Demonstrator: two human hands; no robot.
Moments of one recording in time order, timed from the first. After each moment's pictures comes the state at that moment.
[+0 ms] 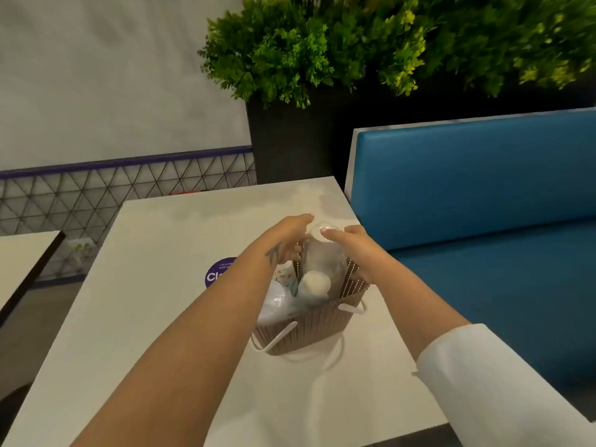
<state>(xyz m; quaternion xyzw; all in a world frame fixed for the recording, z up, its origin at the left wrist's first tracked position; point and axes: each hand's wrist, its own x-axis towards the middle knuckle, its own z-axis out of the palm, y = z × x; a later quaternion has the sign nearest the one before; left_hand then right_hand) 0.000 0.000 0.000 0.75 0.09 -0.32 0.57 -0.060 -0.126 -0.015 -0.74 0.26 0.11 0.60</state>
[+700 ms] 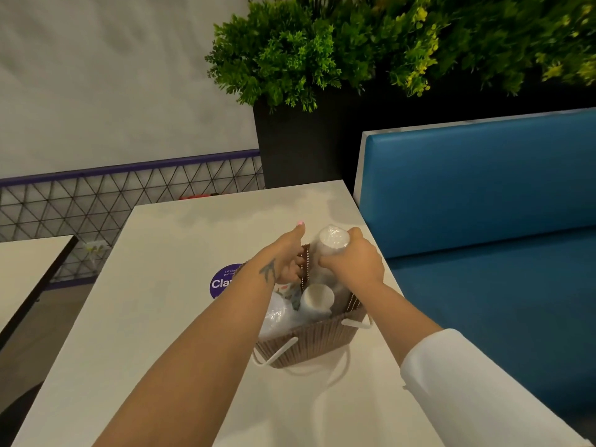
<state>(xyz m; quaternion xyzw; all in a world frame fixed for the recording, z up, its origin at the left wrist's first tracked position) 0.008 0.005 -0.018 0.69 0.16 -0.40 0.58 -0.054 -0.113 -0.026 -0.91 0.23 -0.04 0.35</state>
